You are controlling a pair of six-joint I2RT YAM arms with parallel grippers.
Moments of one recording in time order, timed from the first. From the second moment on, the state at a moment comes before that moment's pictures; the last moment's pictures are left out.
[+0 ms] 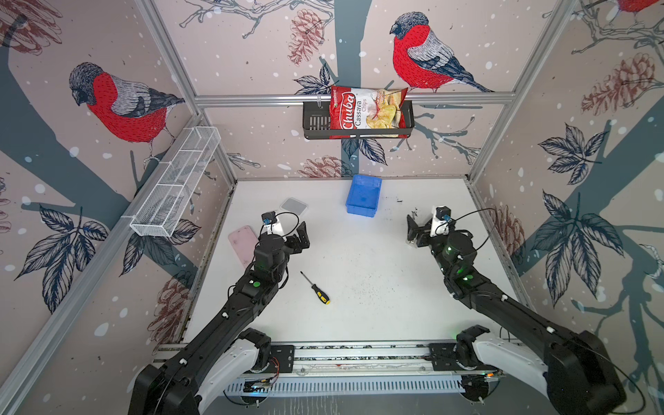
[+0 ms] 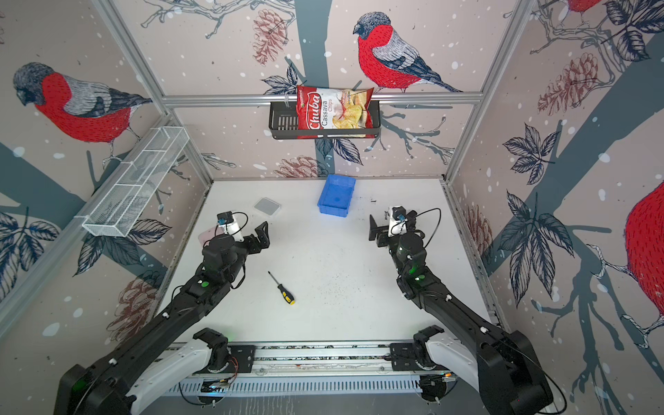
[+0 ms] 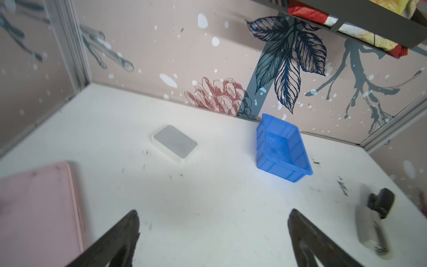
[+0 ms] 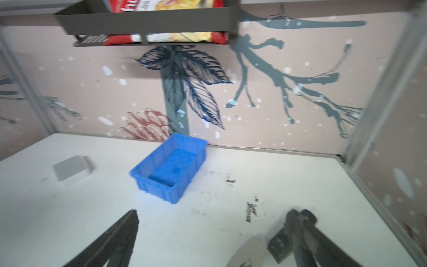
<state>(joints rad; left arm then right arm) -0.42 0.87 0.54 0.02 -0.28 -0.46 0.49 1.02 0.47 0.48 0.19 -0.01</state>
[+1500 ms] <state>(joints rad) -0.52 1.50 0.88 -0.78 0.02 -1.13 1.02 1.01 0.63 0.00 0.15 -0.07</state>
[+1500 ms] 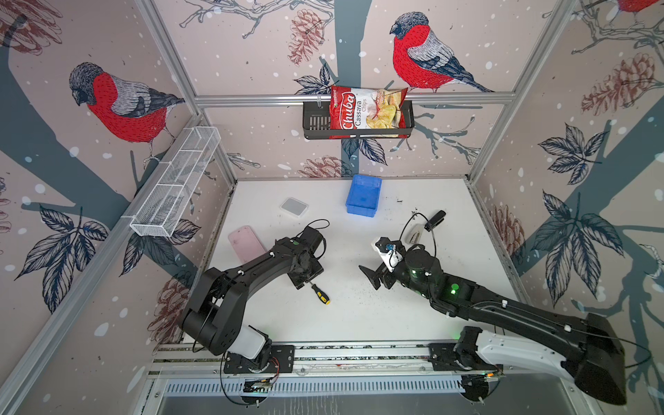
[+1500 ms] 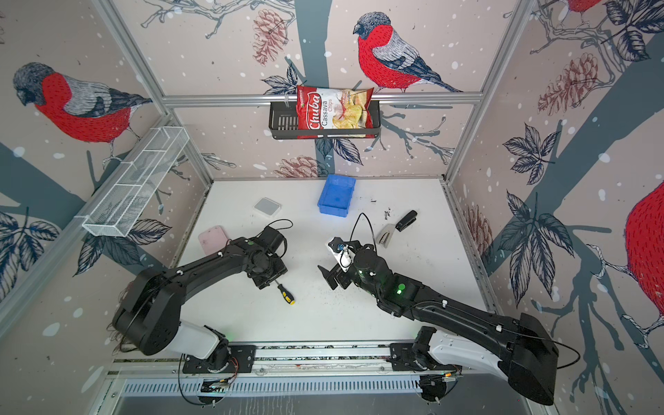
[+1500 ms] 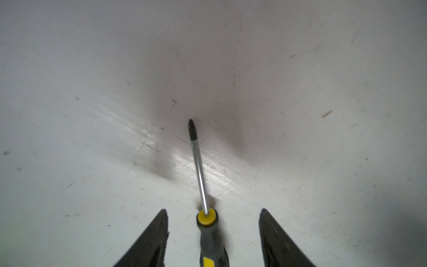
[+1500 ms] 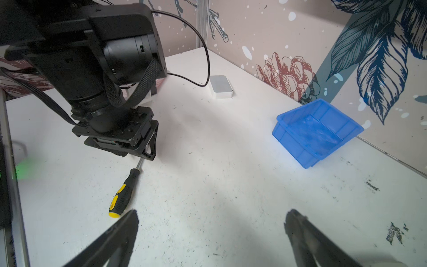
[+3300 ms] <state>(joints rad) -0.52 1.43 0.99 -0.70 -0.05 -1.08 0.92 1.00 0.68 -0.03 0.07 0.05</state>
